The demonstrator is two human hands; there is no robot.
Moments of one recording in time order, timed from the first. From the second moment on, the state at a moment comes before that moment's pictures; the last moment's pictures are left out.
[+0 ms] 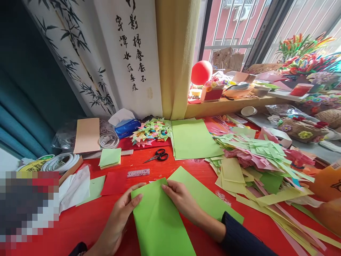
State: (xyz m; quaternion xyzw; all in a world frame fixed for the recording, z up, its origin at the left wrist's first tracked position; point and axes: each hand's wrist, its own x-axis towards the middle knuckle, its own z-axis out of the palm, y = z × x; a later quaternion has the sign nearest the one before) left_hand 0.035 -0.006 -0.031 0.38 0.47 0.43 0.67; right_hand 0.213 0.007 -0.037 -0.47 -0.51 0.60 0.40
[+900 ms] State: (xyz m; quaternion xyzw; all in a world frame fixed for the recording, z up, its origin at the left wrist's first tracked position) left_hand 0.047 -0.014 -0.007 0.41 0.45 0.45 0.65; right_hand 0.231 -0.003 -0.008 -0.46 -0.54 0.52 0.47
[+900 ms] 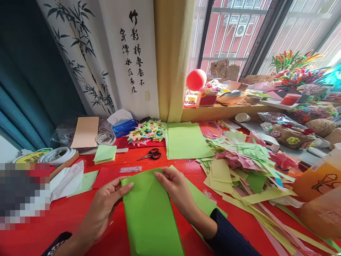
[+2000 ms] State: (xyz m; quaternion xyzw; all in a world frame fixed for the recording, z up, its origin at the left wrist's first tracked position) left_hand 0.041 -0.016 -0.010 0.43 0.47 0.44 0.63; right_hand 0.230 -0.009 -0.008 -0.44 -0.53 0.56 0.46
